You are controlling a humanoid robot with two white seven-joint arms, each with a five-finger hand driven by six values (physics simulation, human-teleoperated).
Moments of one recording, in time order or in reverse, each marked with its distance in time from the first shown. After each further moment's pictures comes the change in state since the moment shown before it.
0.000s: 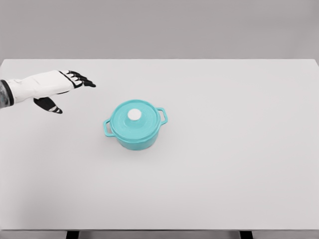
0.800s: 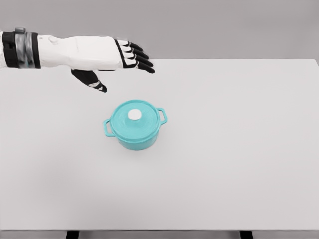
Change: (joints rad) left arm -0.503 0.056 -0.521 -0.224 0.397 0.002 0.000; right arm 0.028 0.000 0.001 0.000 0.001 0.000 0.001
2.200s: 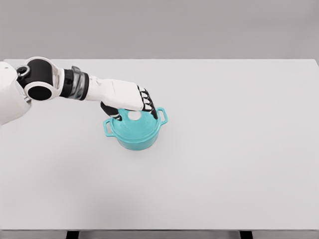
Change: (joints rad) left arm 0.003 -0.144 -0.216 0.098 -0.245 0.038 0.000; right arm 0.000 0.000 0.000 0.000 0.000 0.000 0.000
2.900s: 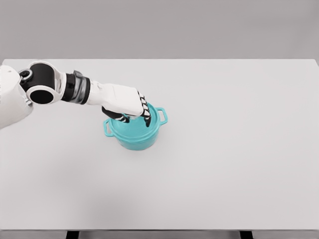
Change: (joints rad) left arm 0.008 0.001 -0.019 0.000 -0.002 -0.005 0.000; right arm 0.000 0.000 0.000 0.000 0.000 0.000 0.000
